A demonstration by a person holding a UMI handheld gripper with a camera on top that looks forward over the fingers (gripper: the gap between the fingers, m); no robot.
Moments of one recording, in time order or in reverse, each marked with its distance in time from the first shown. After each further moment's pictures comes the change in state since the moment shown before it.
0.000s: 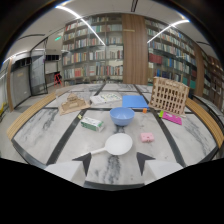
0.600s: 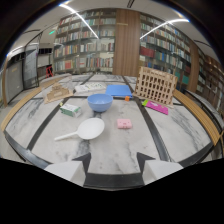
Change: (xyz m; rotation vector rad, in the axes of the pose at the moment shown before) arm 0.102 0.057 0.001 -0.077 0.094 -0.011
